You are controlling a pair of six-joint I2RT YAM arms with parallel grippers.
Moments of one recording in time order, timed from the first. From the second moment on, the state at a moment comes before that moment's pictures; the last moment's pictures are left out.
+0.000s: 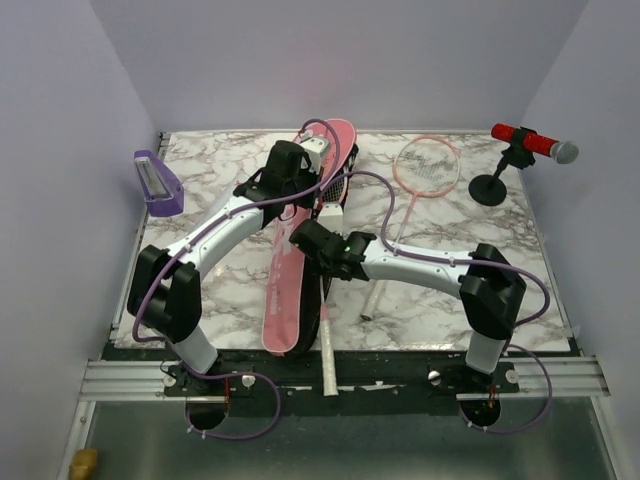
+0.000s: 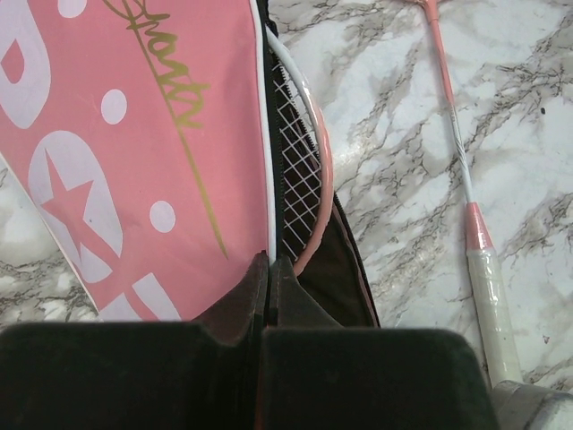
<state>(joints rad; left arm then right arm) -0.52 1.63 1.32 -0.25 0.15 -0.10 1.06 1.82 1.37 -0.54 0.50 0.80</state>
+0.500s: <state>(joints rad) -0.55 1.64 1.32 -0.29 0.19 -0.11 1.05 1.73 1.22 -0.38 0.40 0.71</state>
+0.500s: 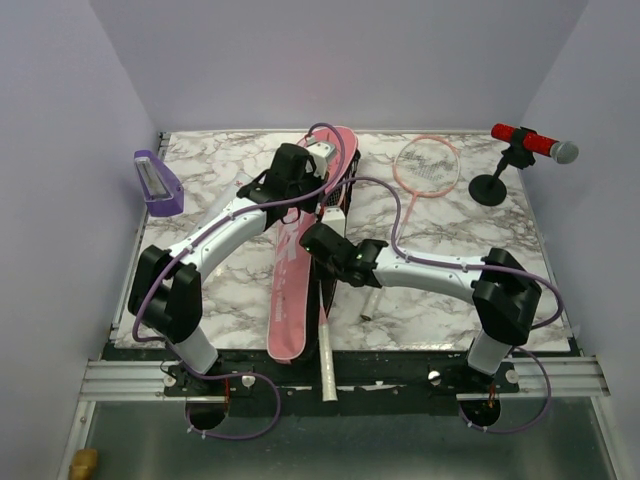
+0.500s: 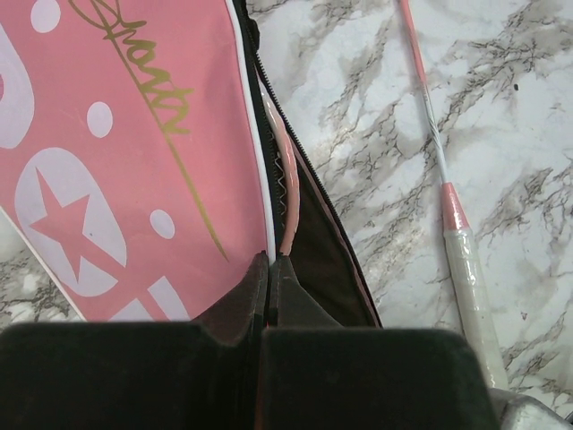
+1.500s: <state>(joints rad) -0.58 1.60 1.25 -0.20 0.22 -0.12 0.81 1.56 1.01 -0.09 0.17 0.77</state>
